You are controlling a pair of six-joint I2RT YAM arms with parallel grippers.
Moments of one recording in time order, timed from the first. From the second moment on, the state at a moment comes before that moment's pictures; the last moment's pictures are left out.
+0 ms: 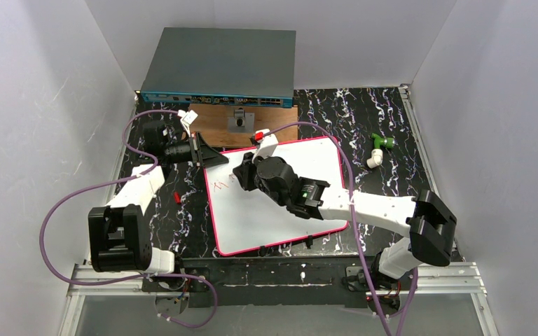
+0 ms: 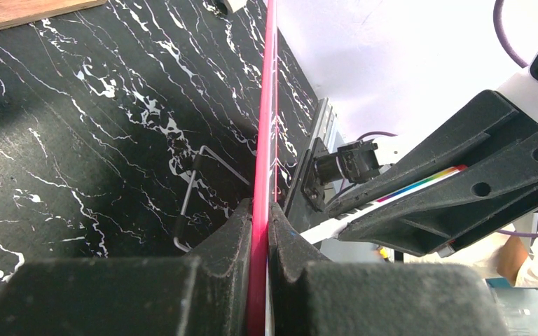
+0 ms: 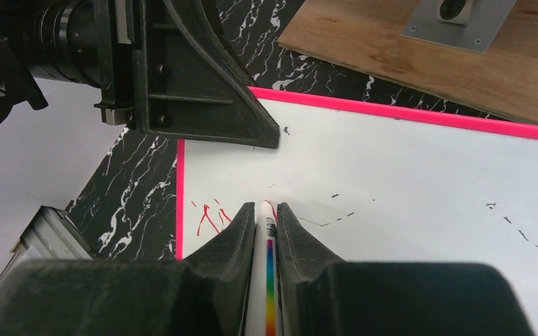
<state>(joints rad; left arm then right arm) 0.04 1.40 0.86 -0.02 1.27 -0.39 1.18 1.52 1.13 0.11 0.42 0.53</state>
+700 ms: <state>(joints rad) 0.04 1.42 0.86 -0.01 1.27 -0.39 1.21 1.50 1.08 0.10 0.40 0.60</state>
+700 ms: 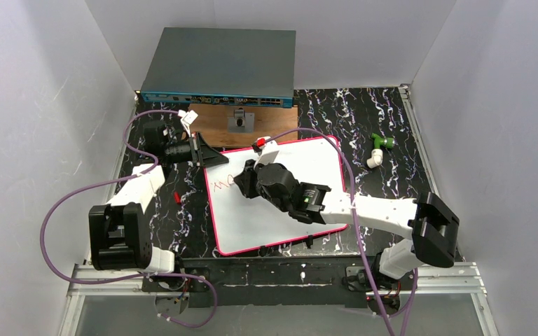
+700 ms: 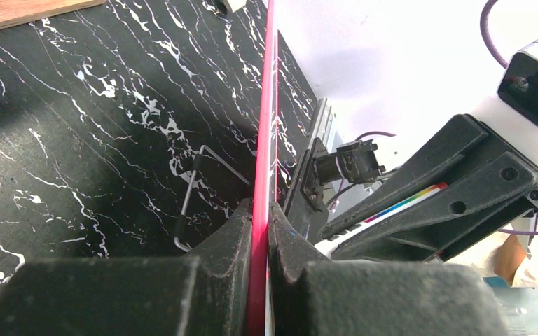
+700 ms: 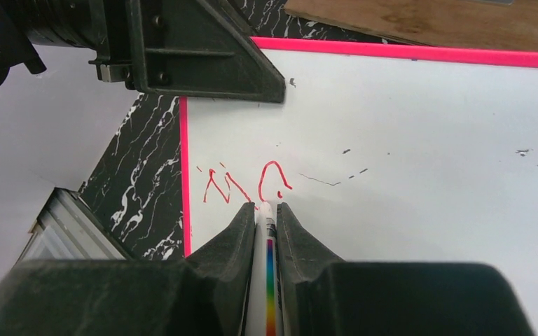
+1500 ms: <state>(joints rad) 0.04 1.42 0.86 -0.01 1.27 -0.39 1.20 1.49 1.11 0.06 0.43 0.56</state>
